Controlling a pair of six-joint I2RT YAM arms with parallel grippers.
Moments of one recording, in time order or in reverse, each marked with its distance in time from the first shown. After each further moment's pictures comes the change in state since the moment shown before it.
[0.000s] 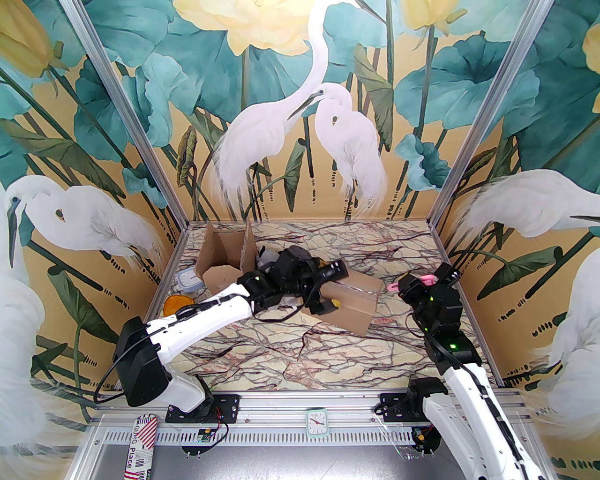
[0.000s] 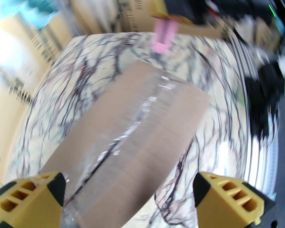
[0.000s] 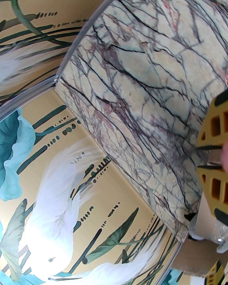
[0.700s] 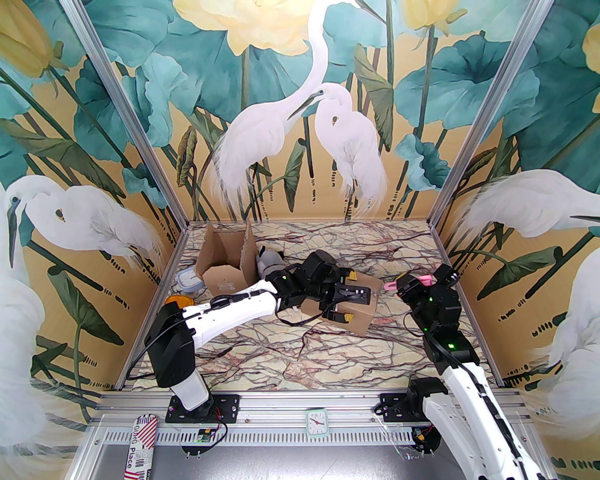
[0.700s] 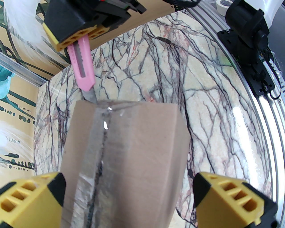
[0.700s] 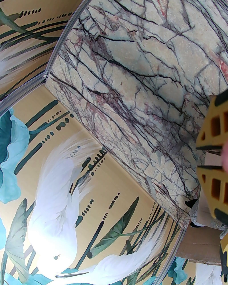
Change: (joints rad) left arm -0.071 0.188 0.137 -0.002 0.076 0.311; right arm -0.002 -0.002 -0.026 0.044 -0.013 0.051
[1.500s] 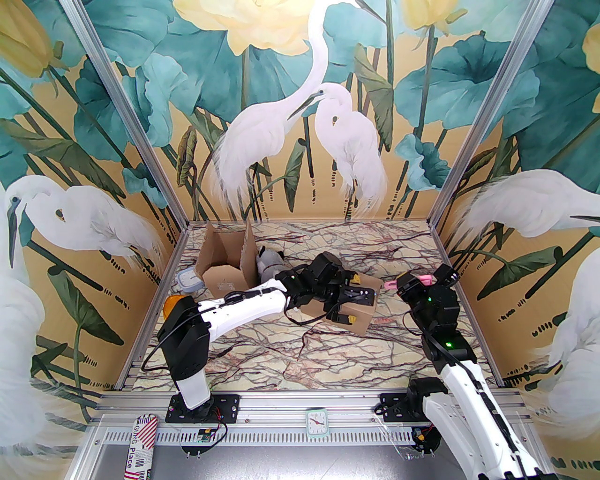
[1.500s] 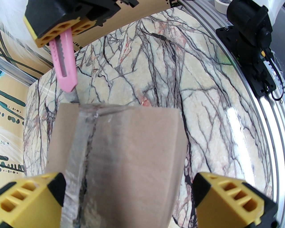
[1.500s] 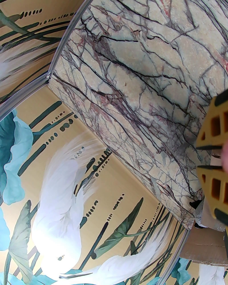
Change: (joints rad) left arm -0.005 0.087 0.024 0.020 0.023 -0.024; right arm -0.002 0.031 -0.023 0.063 -0.013 0.007
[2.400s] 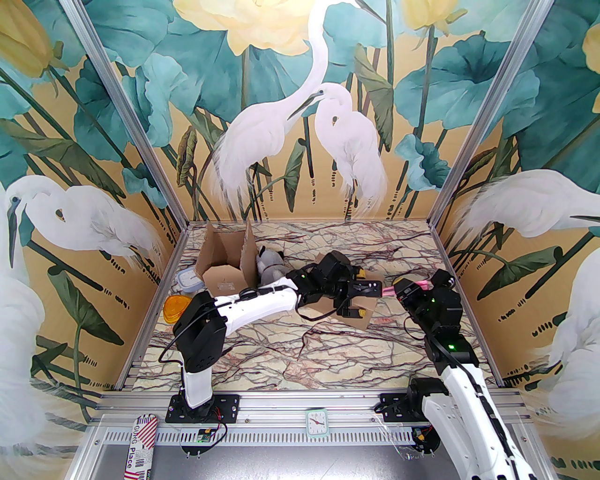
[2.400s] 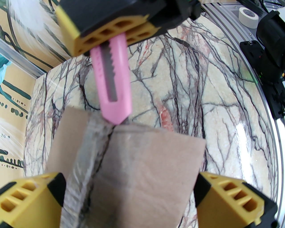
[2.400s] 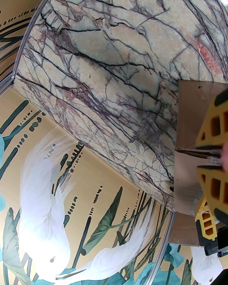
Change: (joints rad) left arm 0.006 0.085 0.072 0.066 -0.054 -0.113; right arm -0.071 -0.028 -0.013 -0.087 -0.212 0.120
